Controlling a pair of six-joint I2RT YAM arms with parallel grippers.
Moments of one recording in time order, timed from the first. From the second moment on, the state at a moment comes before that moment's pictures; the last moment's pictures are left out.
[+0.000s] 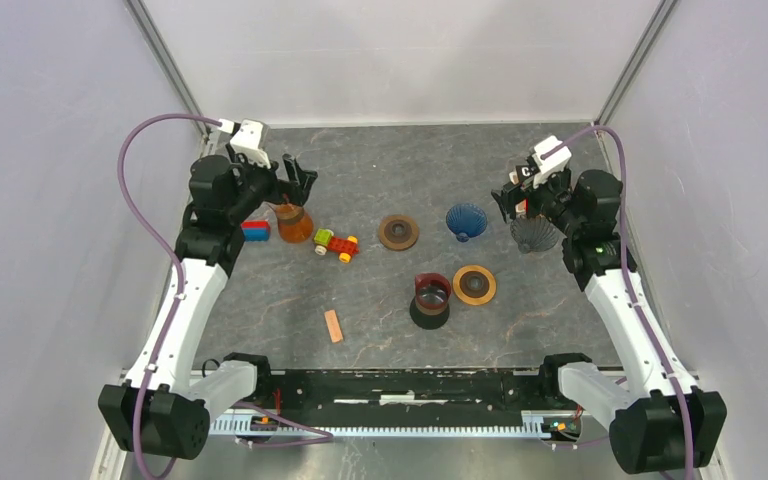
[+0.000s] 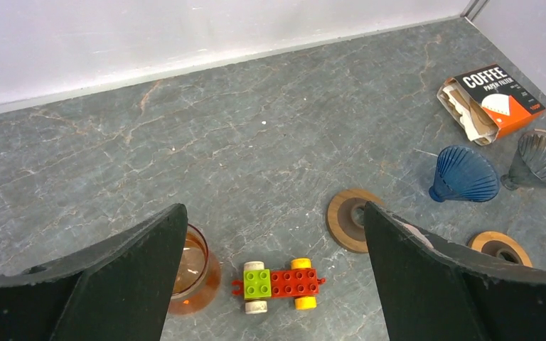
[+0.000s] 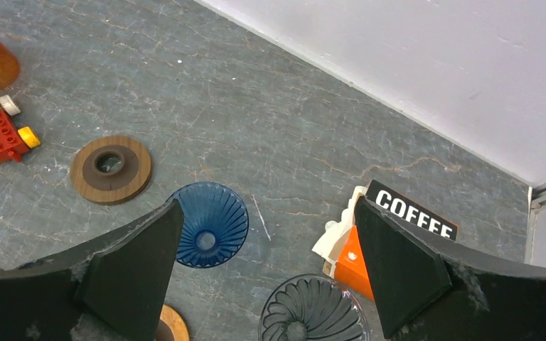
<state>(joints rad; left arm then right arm) -0.11 1.05 1.03 -0.16 0.32 -0.07 0.09 1.00 0.86 -0.05 -0.40 -0.26</state>
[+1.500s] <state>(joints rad) -0.45 1.16 1.00 -0.52 0.55 0.38 0.53 0.96 0.58 -0.47 -0.70 -0.83</state>
